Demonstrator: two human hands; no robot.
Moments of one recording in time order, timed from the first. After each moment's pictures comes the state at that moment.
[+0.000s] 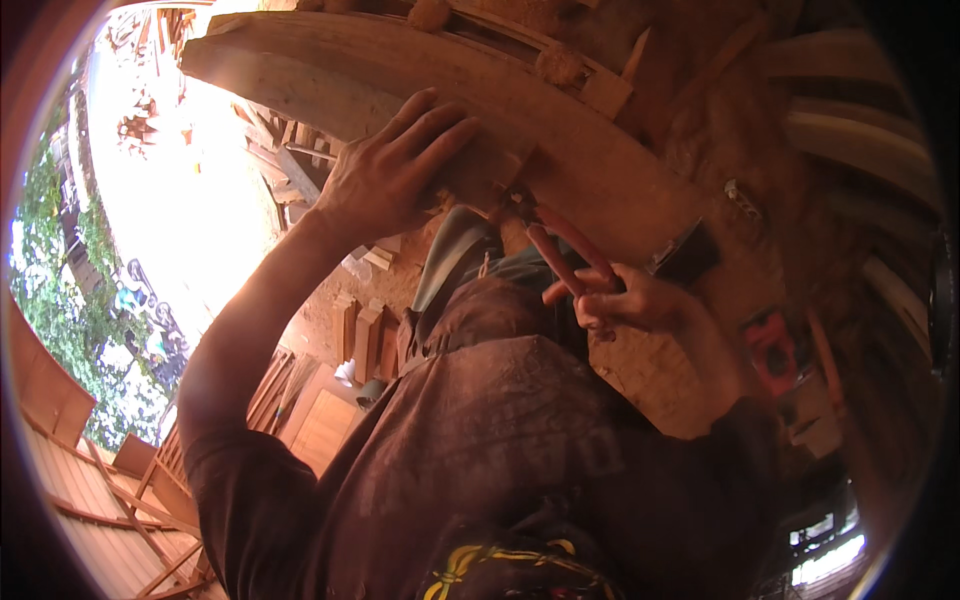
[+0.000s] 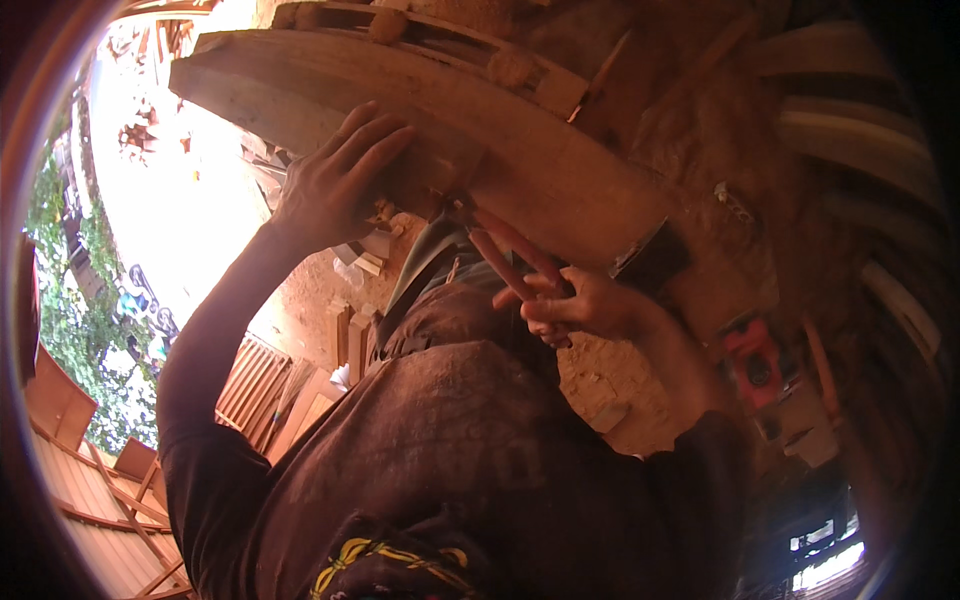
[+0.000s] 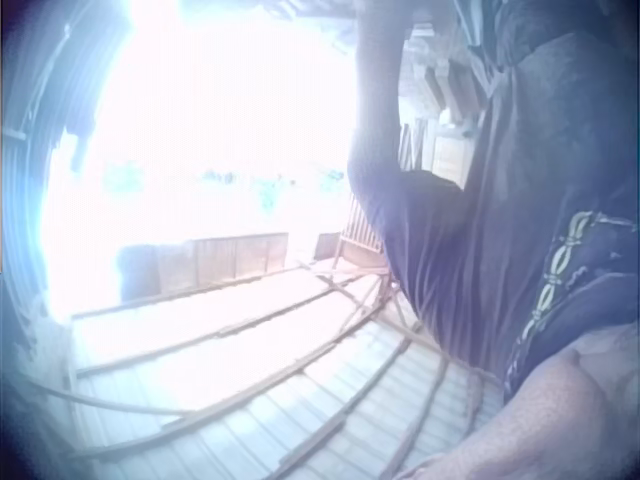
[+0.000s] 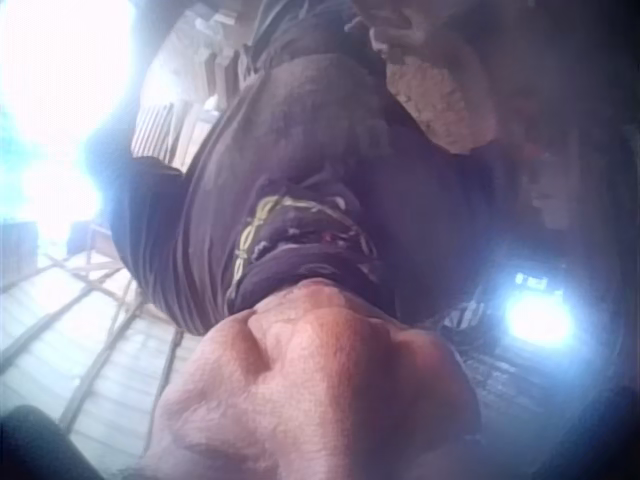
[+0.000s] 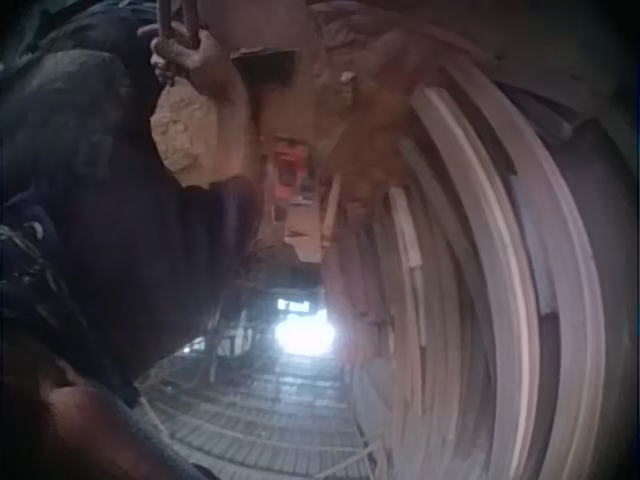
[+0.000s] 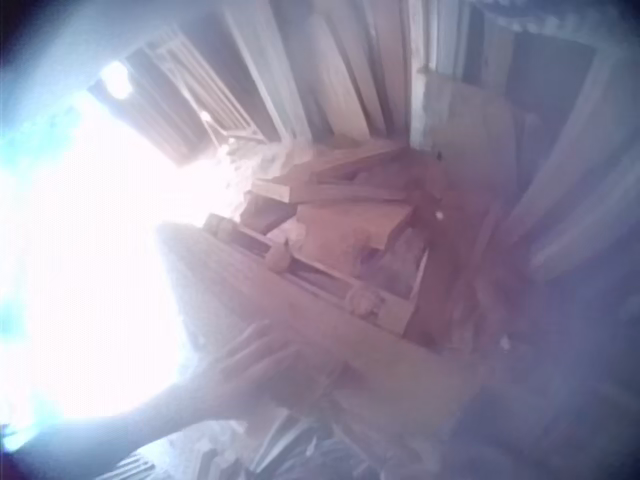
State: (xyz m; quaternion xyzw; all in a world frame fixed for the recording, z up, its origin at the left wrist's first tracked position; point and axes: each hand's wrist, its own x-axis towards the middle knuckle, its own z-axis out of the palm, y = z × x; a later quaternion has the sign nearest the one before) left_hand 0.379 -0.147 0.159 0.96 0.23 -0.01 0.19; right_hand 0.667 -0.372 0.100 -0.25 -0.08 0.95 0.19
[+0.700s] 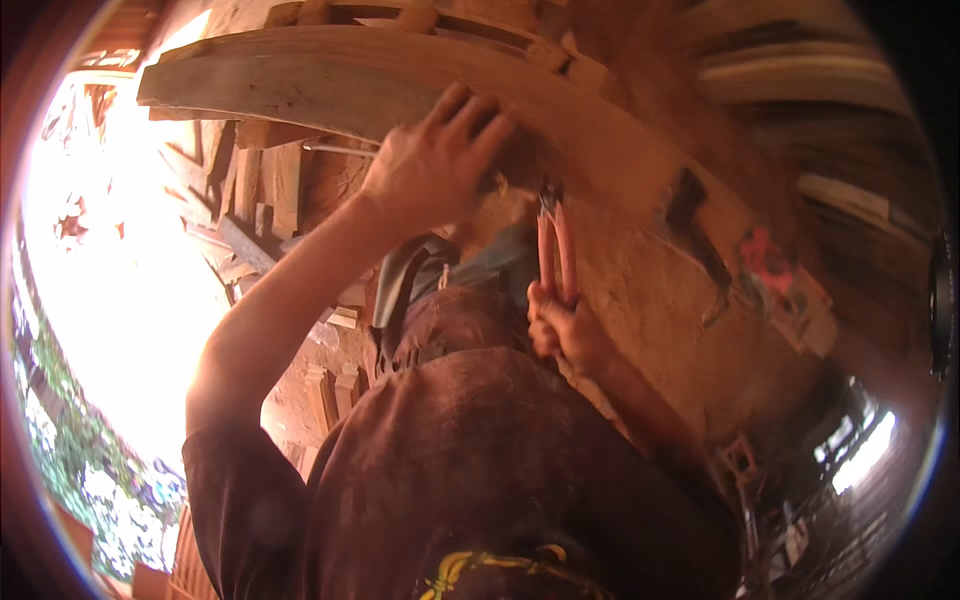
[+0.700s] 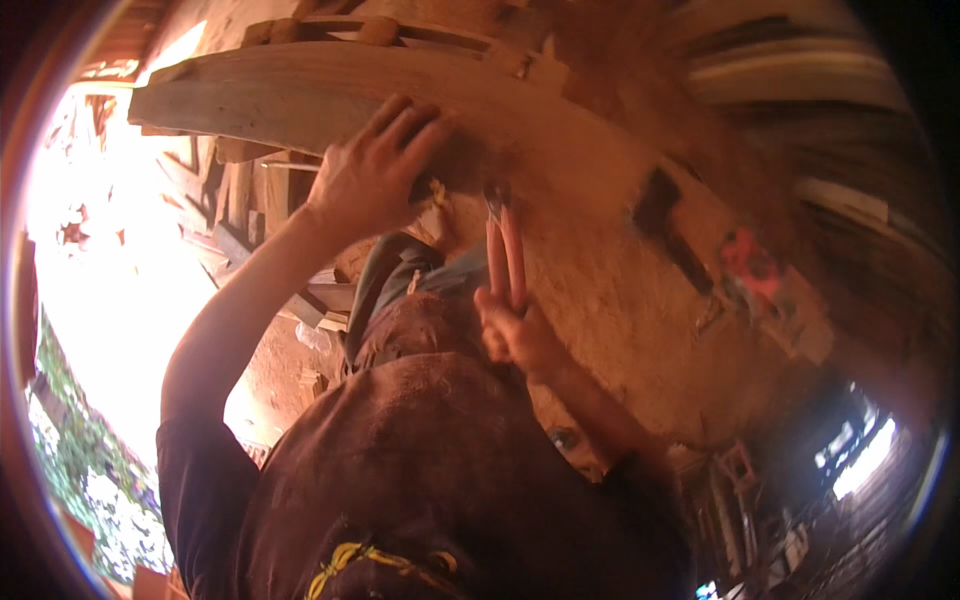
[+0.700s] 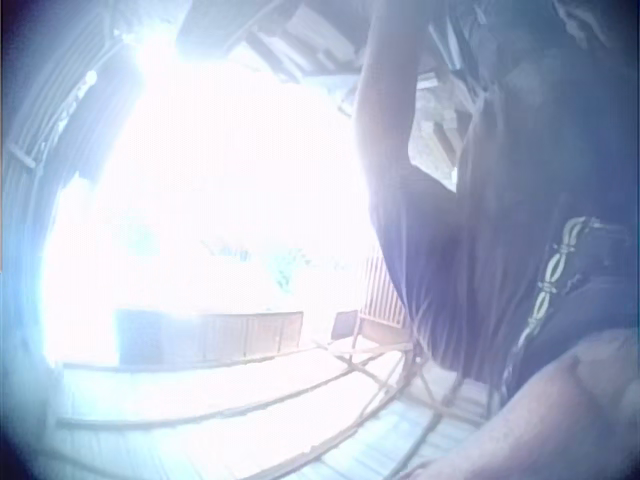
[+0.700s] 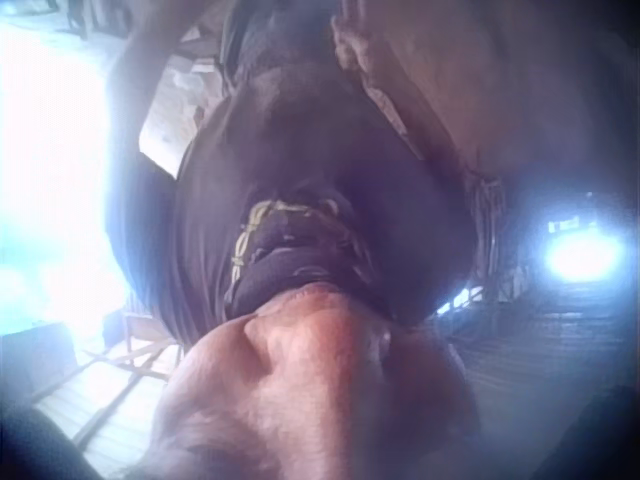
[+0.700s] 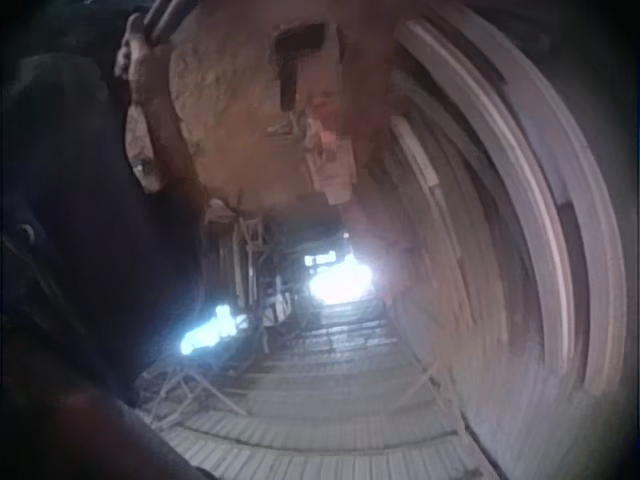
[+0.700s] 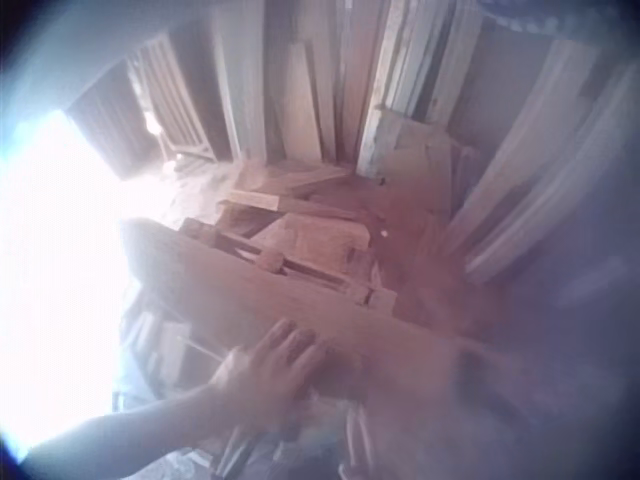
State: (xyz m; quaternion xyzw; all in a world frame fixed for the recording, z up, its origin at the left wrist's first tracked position) left_hand 0.356 -0.142 0.099 0.96 0.19 0.02 0.20; right_hand 0.465 -0.416 0.126 -0.55 0.06 0.74 0.38
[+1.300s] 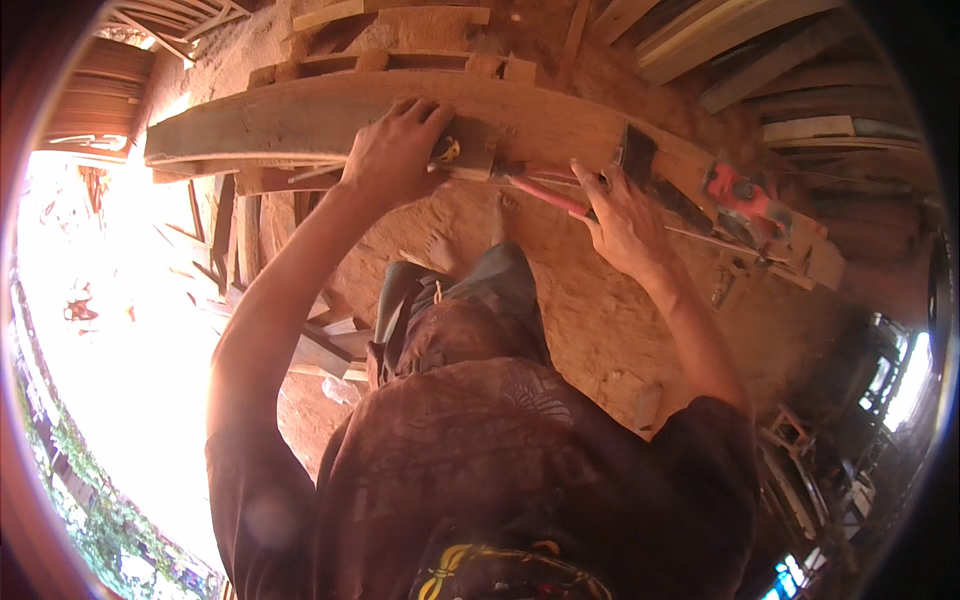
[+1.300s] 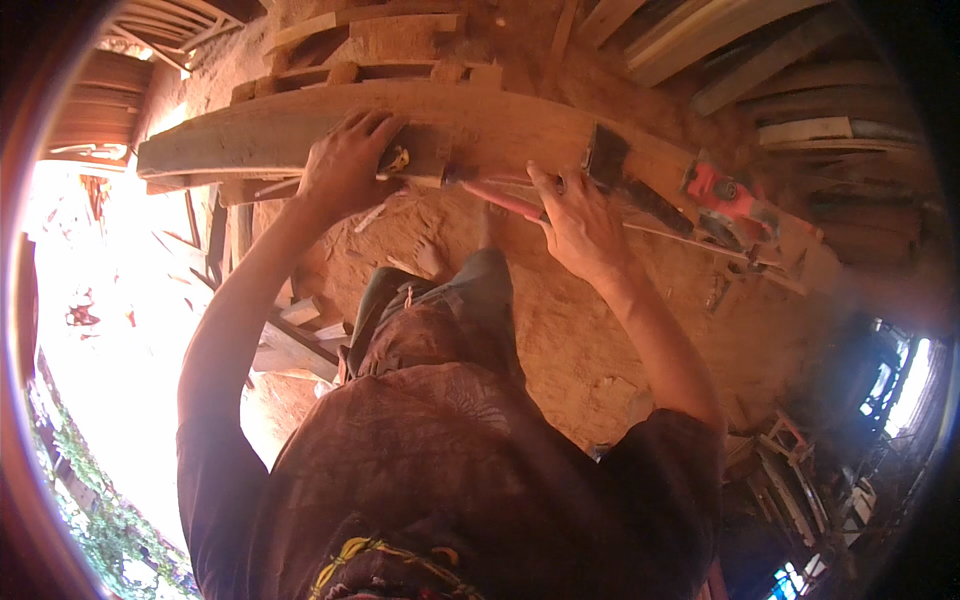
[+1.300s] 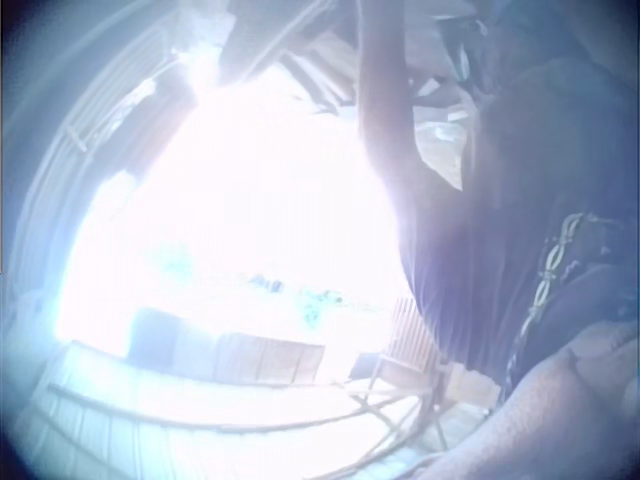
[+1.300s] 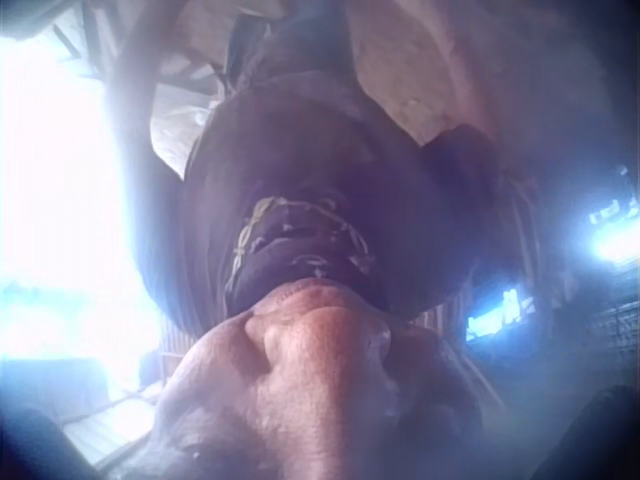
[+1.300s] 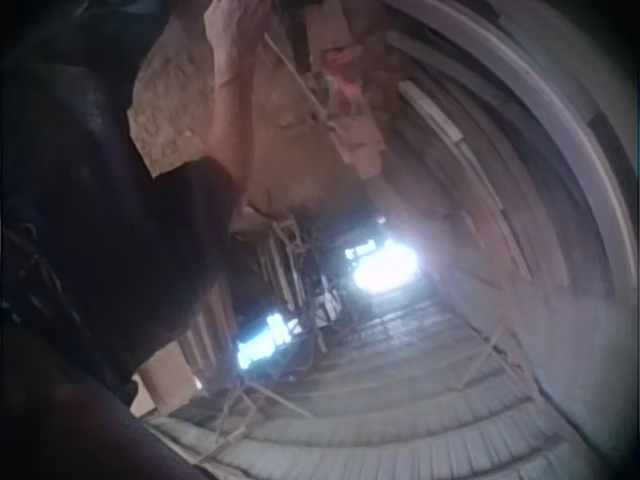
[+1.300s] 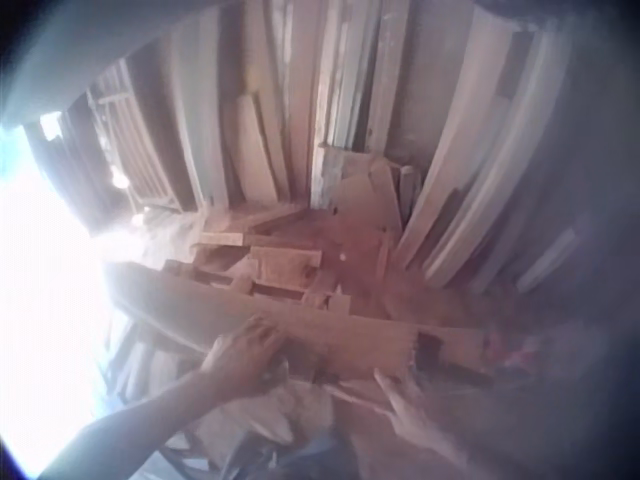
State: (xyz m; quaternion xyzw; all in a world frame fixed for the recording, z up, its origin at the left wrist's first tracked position) left_hand 0.348 -0.144 0.106 0.97 0.16 0.02 0.19; right_hand 0.548 -0.422 0.148 -0.80 -0.58 0.15 0.02
